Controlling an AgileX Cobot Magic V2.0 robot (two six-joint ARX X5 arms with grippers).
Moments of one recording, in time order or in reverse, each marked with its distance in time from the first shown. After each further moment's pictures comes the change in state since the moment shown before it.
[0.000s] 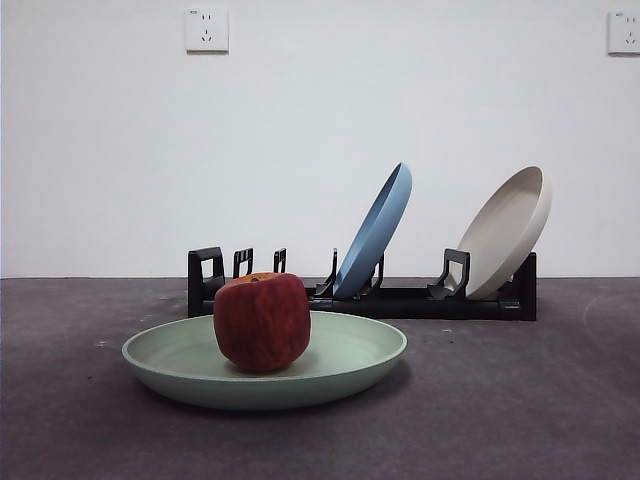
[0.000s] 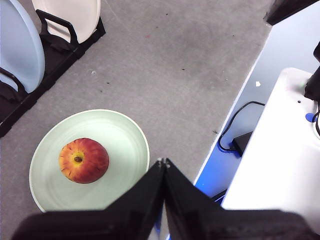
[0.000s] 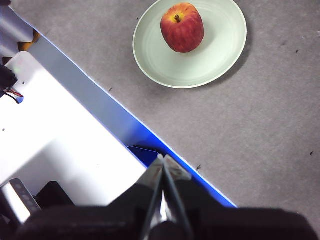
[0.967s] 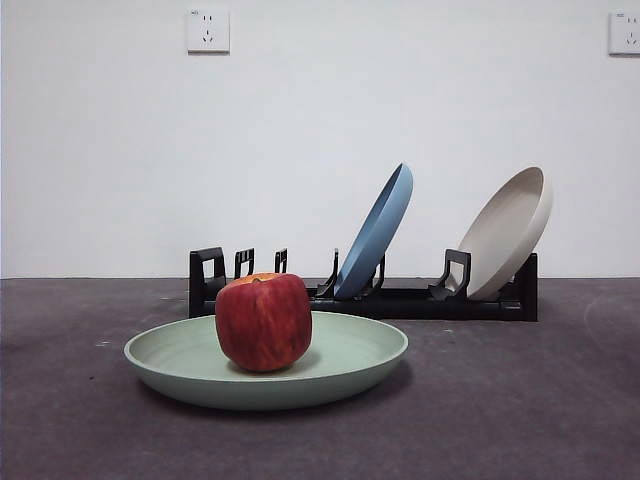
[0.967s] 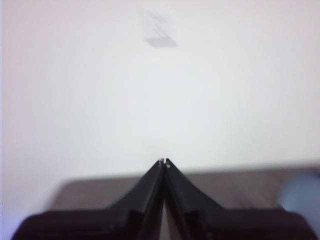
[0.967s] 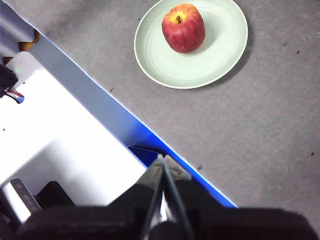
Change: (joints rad) left arm 1.059 -0.439 -0.181 0.534 0.048 0.105; right arm 0.000 -0.003 0.000 0.000 0.000 0.000
